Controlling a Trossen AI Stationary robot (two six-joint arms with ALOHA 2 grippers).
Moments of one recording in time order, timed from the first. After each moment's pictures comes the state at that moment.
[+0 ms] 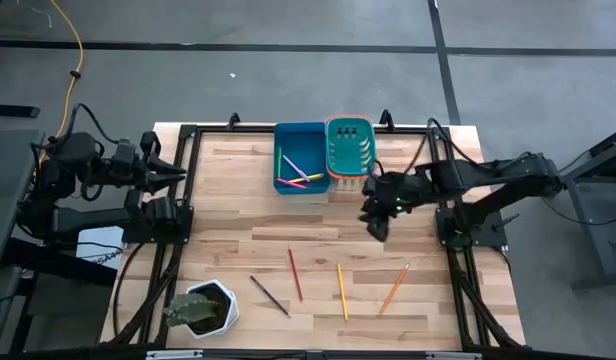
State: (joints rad) left arm 0.40 0.38 1.08 -0.83 0.24 -0.06; right arm 0.14 1.28 1.30 -0.92 0.04 0.54
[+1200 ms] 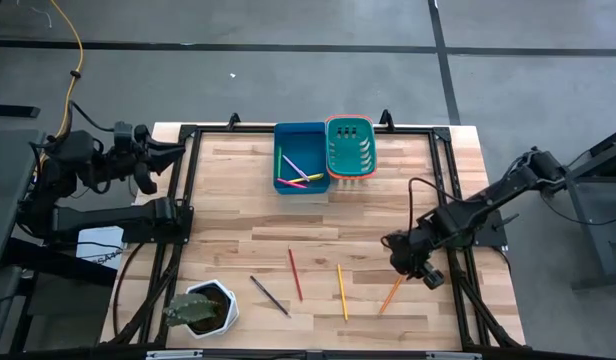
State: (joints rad) left arm 0.40 0.39 1.08 -0.78 -0.10 -0.38; right arm 0.46 1.20 0.75 -0.73 -0.34 -0.01
